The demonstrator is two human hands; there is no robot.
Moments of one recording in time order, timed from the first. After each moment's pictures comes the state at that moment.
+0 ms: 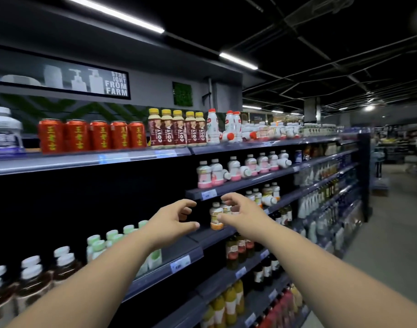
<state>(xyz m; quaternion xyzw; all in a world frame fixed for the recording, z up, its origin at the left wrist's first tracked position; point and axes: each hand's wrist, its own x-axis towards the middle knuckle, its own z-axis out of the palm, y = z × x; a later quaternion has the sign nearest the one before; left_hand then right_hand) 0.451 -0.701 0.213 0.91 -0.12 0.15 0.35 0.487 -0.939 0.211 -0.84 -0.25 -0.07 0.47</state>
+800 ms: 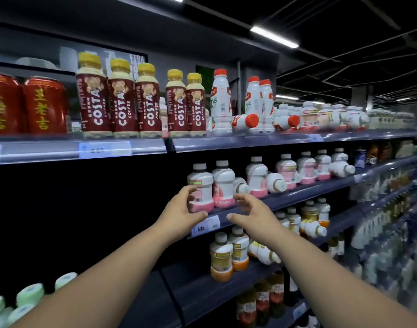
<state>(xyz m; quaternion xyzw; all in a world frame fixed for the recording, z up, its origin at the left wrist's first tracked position) 0.874 -0.702 0.187 0.88 -0.05 0.27 0.39 0.921 -0.923 0.179 -0.81 -0.27 -0.08 0.51</state>
